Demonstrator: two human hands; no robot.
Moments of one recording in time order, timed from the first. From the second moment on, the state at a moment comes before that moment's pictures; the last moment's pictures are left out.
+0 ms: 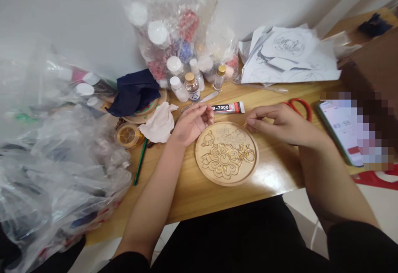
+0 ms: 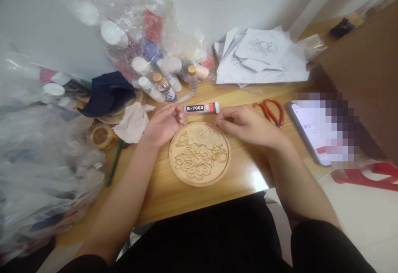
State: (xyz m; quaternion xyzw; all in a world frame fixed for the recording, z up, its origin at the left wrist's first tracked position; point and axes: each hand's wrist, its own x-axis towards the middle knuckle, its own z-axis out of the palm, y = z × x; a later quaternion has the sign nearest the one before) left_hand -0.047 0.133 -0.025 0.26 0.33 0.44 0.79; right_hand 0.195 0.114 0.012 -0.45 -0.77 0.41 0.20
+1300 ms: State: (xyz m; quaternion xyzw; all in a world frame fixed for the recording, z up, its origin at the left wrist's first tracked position) left_hand -0.047 0.127 -0.025 0.39 0.30 0.42 0.76; right_hand 0.163 0.107 -0.005 -0.34 -0.78 0.26 0.45
